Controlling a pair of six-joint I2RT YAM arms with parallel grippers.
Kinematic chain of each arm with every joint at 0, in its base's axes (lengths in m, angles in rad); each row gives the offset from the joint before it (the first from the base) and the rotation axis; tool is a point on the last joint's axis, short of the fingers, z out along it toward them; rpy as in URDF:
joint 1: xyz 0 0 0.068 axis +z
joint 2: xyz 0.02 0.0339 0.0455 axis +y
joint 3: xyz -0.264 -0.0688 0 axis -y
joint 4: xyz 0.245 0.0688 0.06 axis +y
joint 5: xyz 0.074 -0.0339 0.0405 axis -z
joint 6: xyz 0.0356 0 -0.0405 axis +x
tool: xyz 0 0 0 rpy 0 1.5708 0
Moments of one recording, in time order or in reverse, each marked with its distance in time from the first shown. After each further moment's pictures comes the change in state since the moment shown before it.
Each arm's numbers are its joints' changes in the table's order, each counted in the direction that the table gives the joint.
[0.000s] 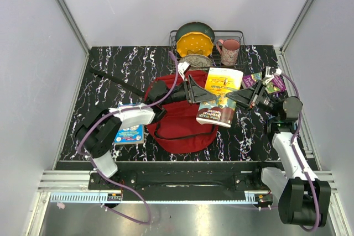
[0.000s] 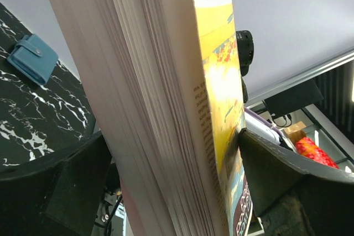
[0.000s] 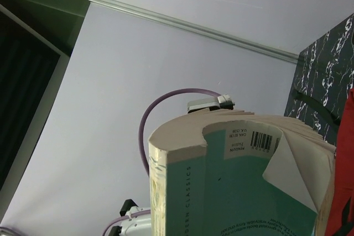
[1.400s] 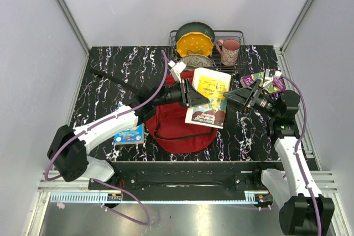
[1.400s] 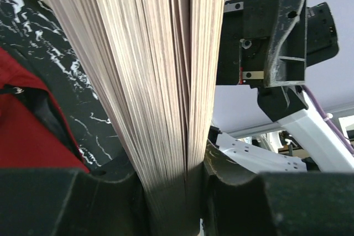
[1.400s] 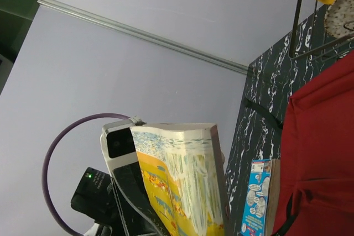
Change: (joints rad) left arm -0.026 -0.298 0.077 0.767 -0.190 0.404; right arm 0.036 -0.103 0.088 0.563 0.118 -0.386
